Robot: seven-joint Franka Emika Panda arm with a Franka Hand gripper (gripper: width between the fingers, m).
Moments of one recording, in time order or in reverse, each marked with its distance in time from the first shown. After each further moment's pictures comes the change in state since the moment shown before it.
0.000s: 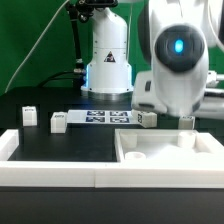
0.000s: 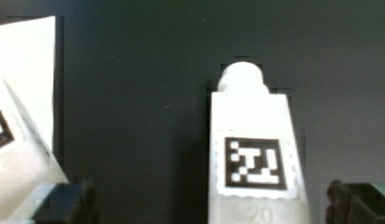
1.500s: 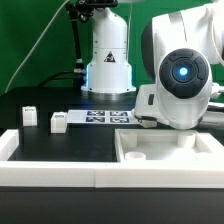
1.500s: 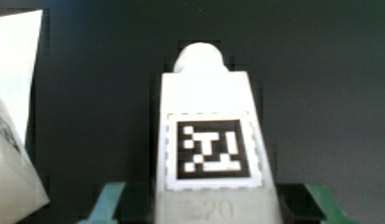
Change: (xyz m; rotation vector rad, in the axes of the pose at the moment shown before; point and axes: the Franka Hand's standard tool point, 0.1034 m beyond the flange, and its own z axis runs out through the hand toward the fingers) arm -0.010 -0.005 -0.004 -0.020 -0.013 -0.001
